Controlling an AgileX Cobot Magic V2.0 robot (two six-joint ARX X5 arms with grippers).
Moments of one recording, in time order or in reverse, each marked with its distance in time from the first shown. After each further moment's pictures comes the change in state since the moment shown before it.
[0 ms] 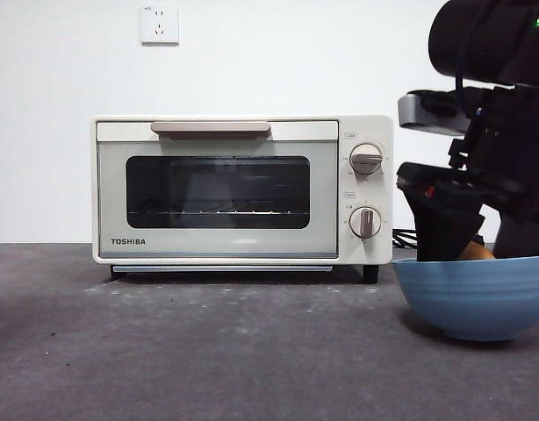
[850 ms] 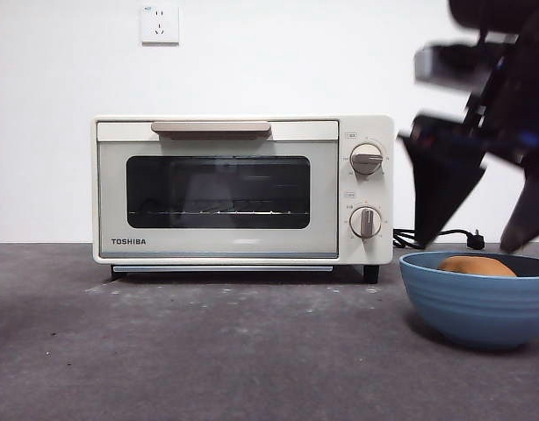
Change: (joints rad) left arm -0.001 0.014 0.000 0.056 0.000 -0.001; right arm 0.000 -0.171 0.000 -0.071 0.000 0.004
